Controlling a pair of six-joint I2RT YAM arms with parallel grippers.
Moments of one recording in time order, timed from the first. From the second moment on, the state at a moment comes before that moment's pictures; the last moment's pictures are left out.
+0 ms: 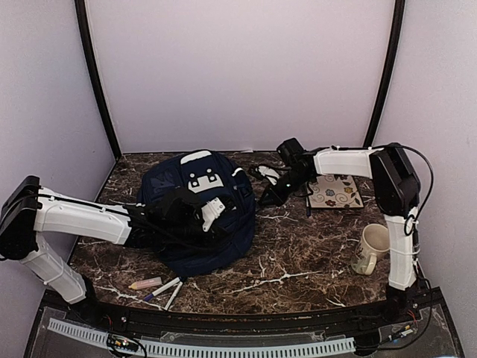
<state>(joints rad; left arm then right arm) -0.97 1.51 0.80 0.05 -0.02 0.01 0.56 2.12 1.59 -0.54 -0.50 -0.40</state>
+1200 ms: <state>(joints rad) -0.92 1.80 1.02 0.13 0.02 0.04 0.44 1.86 1.45 -0.64 -0.20 -0.30</state>
